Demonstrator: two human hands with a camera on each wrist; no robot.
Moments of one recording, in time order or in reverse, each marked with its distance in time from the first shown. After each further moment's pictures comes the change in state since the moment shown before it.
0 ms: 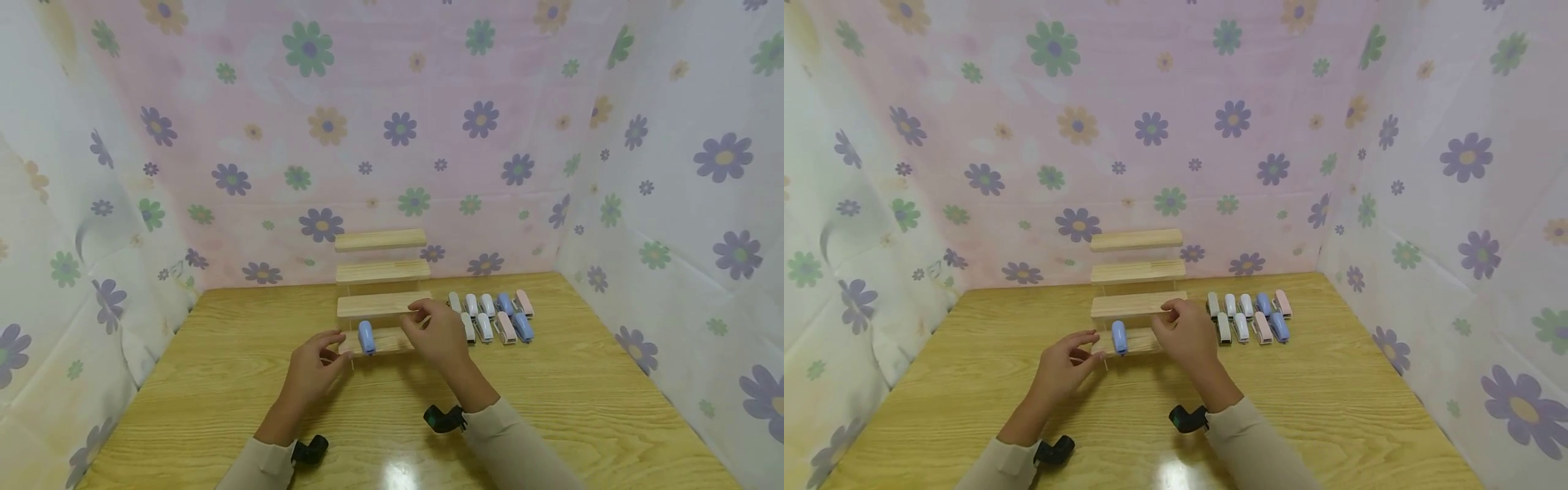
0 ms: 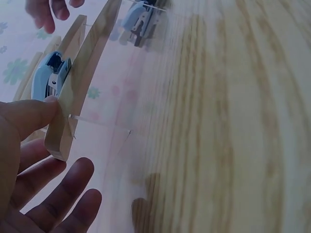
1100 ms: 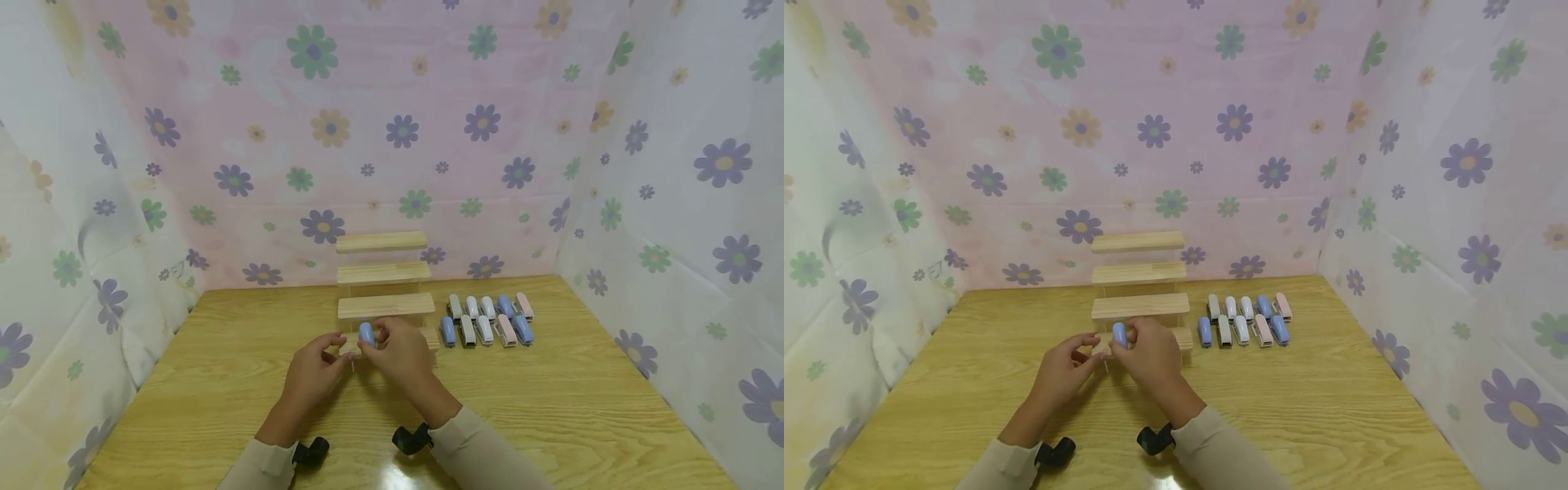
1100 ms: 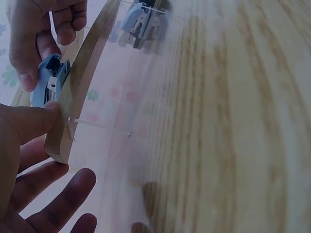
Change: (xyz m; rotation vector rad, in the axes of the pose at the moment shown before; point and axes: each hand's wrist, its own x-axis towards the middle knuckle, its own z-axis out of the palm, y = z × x) left_hand -0.001 0.005 -0.001 0.070 -0.002 -0.038; right_hand -0.020 -0.039 0.051 -0.139 -0.079 -0.078
